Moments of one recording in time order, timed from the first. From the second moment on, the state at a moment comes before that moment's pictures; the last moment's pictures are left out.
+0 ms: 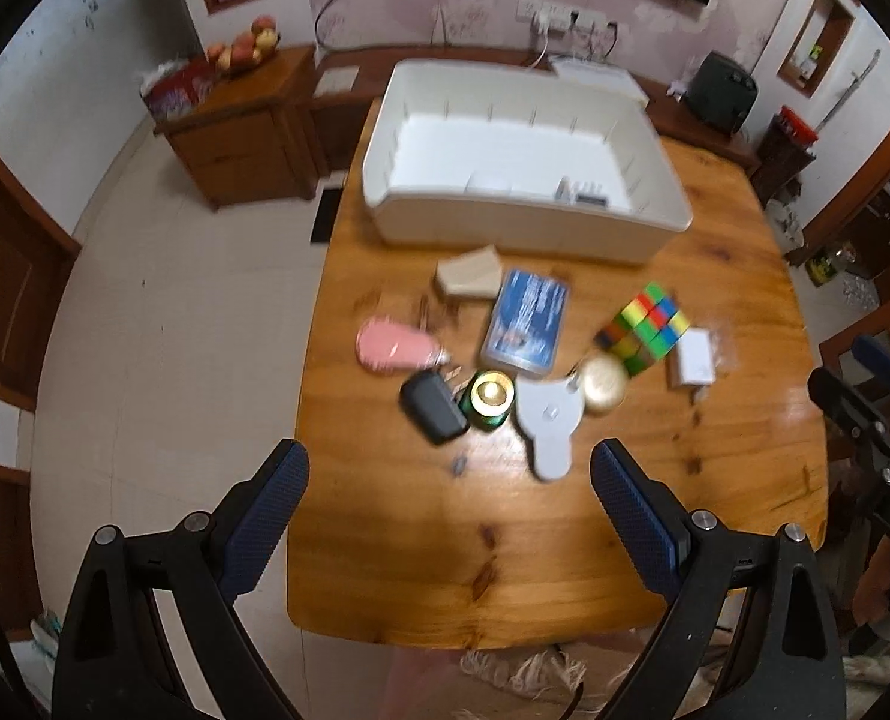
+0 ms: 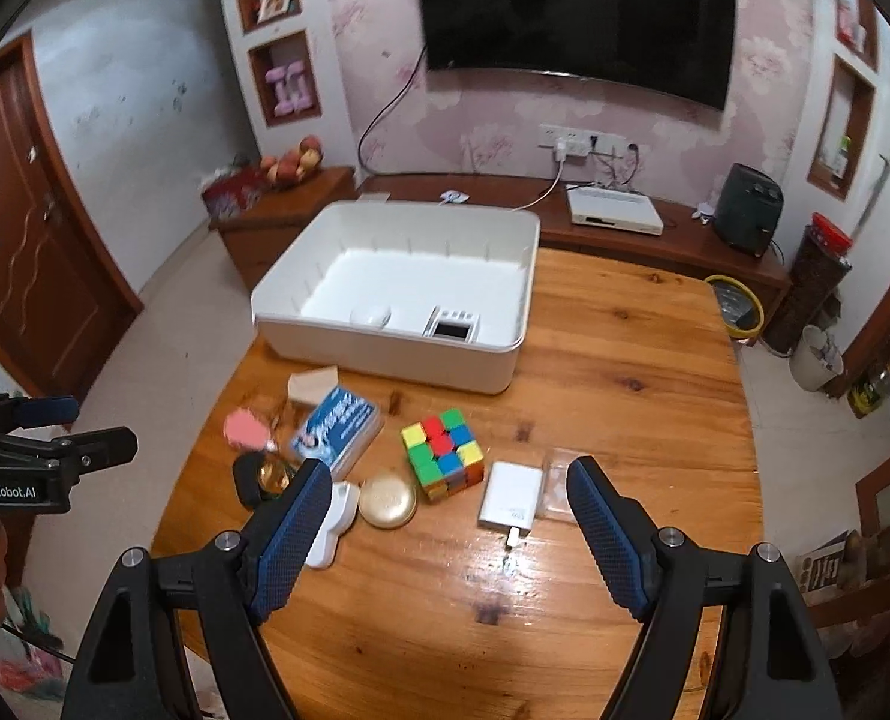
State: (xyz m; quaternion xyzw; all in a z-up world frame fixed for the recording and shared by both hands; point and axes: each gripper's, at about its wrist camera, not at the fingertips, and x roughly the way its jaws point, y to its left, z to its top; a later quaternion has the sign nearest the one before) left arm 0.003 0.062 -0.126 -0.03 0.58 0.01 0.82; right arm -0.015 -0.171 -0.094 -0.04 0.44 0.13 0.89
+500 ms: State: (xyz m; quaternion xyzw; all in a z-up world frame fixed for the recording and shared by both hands) left arm 0.035 0.114 -0.232 -0.15 0.63 0.08 0.76; right arm 0.001 -0.142 -0.156 -0.08 0.50 0.14 0.85
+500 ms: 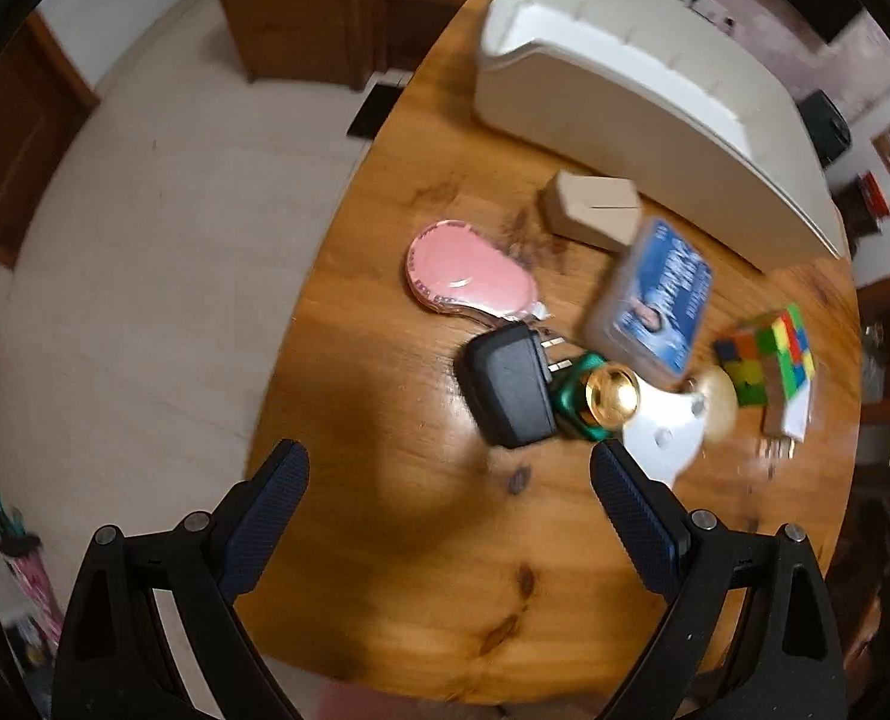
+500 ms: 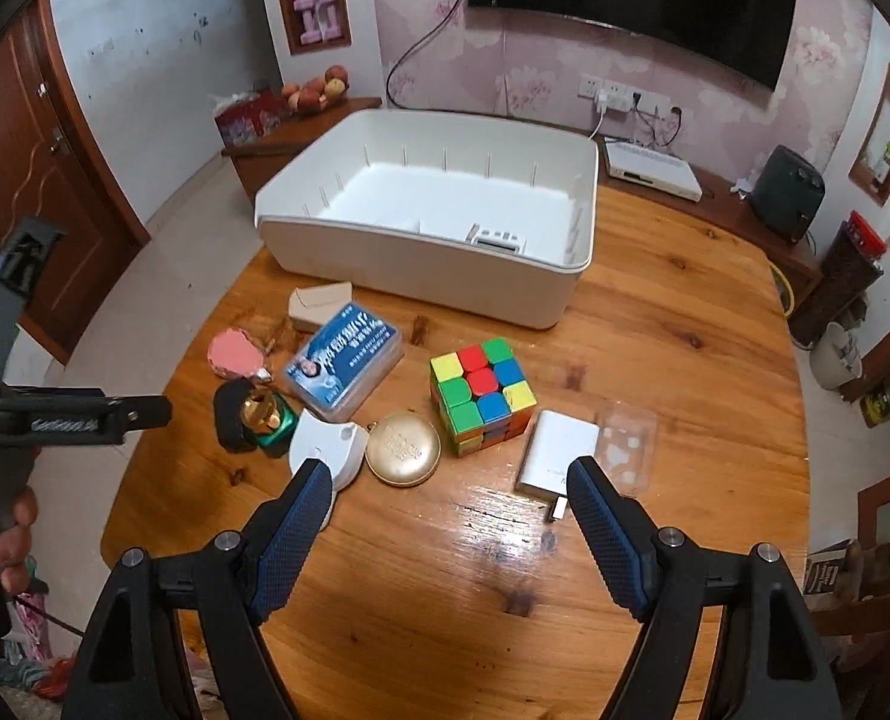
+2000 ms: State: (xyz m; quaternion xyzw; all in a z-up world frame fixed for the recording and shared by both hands) left arm 0.121 0.107 -0.308 -0.21 0.71 0.19 0.64; right arm 0.113 -0.127 -0.256 -0.13 0.58 0.17 0.78
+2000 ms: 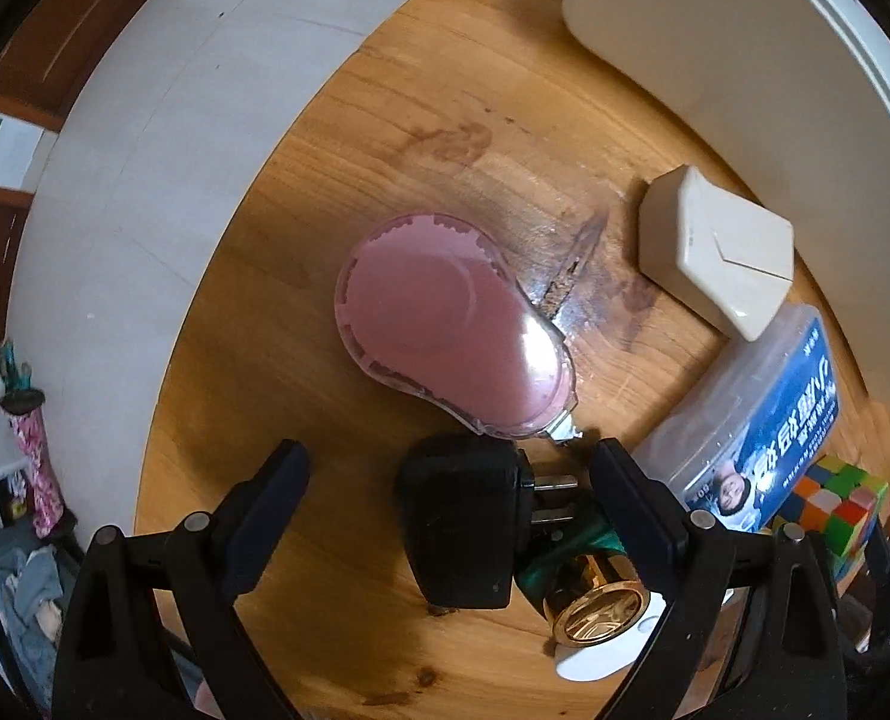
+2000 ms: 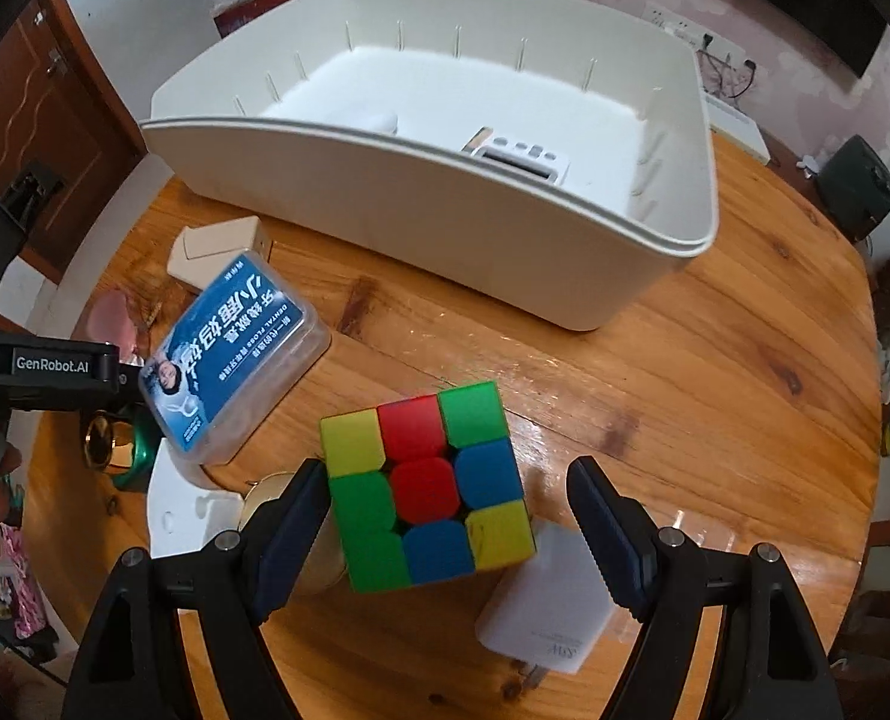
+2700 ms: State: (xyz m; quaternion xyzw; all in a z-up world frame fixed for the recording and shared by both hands) left arm 0.127 0.094 -0.319 -0.19 0.74 0.17 0.62; right arm 0.114 -0.136 -0.274 -0.13 0.61 0.20 0.75
